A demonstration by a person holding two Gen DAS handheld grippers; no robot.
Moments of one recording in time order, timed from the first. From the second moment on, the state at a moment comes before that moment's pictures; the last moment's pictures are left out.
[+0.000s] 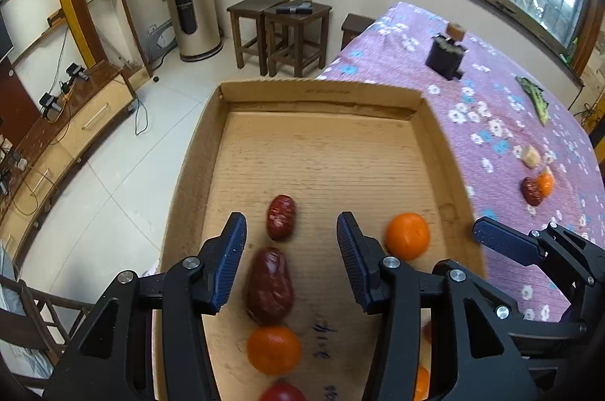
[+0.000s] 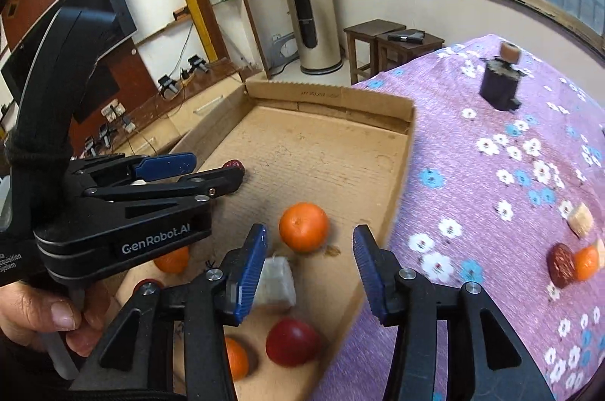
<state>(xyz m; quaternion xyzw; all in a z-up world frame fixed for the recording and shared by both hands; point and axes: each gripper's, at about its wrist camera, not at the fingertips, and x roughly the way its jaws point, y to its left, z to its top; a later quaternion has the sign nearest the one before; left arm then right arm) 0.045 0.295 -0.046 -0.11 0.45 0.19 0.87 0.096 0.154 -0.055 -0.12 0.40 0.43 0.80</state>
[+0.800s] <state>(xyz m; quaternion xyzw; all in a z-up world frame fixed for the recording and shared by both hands) 0.048 0.196 -0.022 -0.08 0.43 0.10 0.89 0.113 0.007 -0.053 -0.05 0.41 0.34 0.84</state>
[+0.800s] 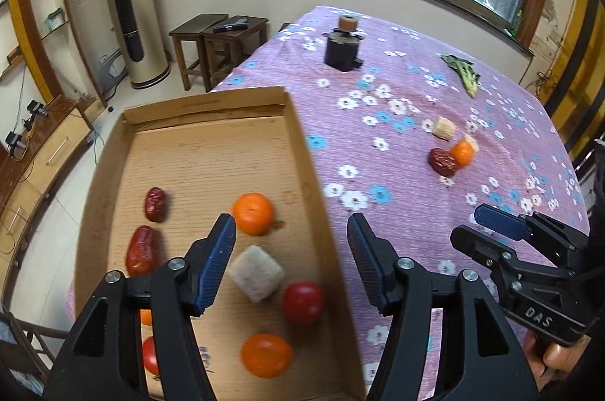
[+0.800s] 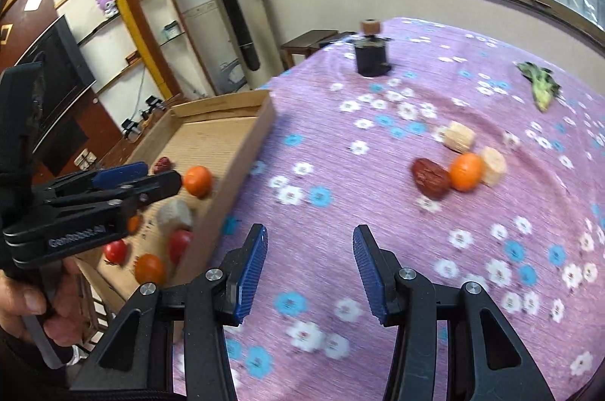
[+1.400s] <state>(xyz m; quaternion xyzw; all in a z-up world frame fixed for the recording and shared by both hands) 0.078 0.125 -0.033 -0.06 0.45 0.03 0.89 0.157 -0.070 -0.068 -0.02 0.43 0.25 0.87</state>
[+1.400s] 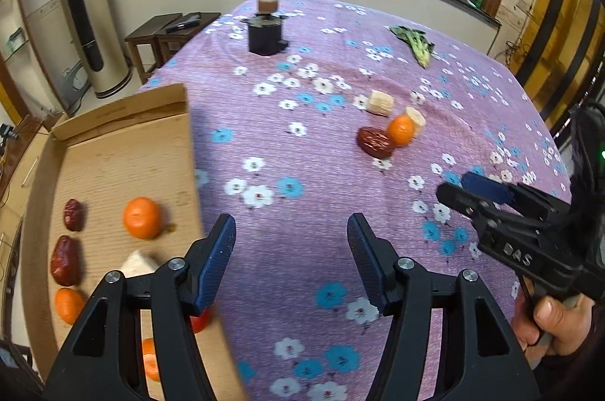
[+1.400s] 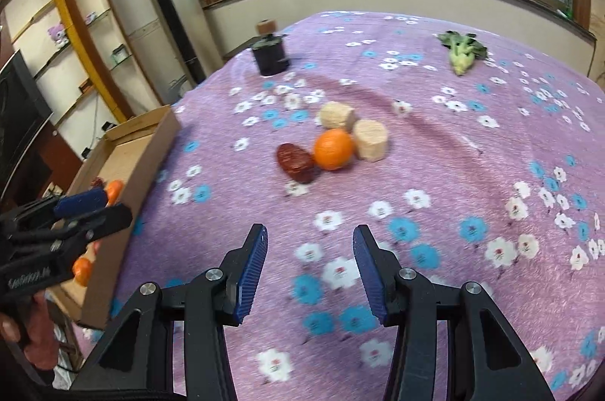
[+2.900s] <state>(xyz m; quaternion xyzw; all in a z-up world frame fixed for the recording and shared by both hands) 0.162 0.072 -0.065 -0.07 0.46 -0.05 0.88 0.264 -0.065 -0.091 -0.03 0.40 0.31 0.86</state>
